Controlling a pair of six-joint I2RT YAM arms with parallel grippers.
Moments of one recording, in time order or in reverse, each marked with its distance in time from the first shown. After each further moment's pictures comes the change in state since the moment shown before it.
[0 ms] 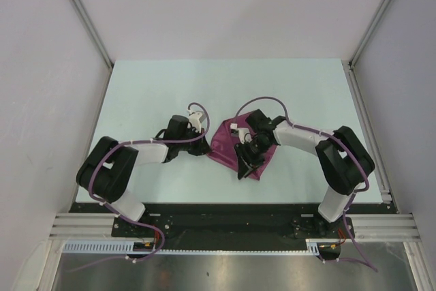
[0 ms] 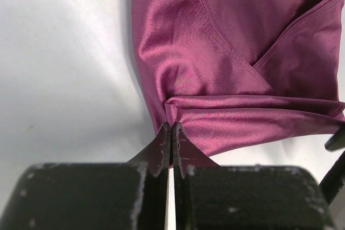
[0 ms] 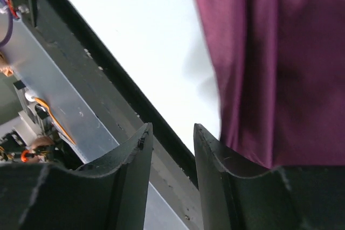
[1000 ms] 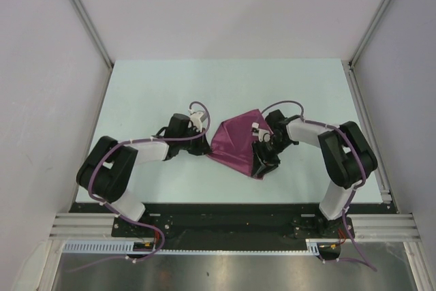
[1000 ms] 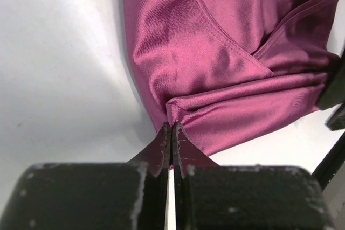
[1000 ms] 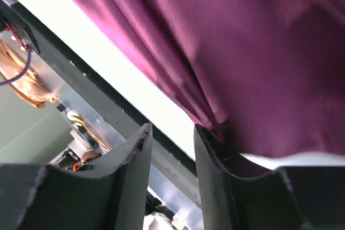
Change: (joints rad) left arm -0.002 0.000 0.030 -0.064 0.019 -0.001; right arm -0.209 0.043 -0.113 -0.001 -0.038 0.062
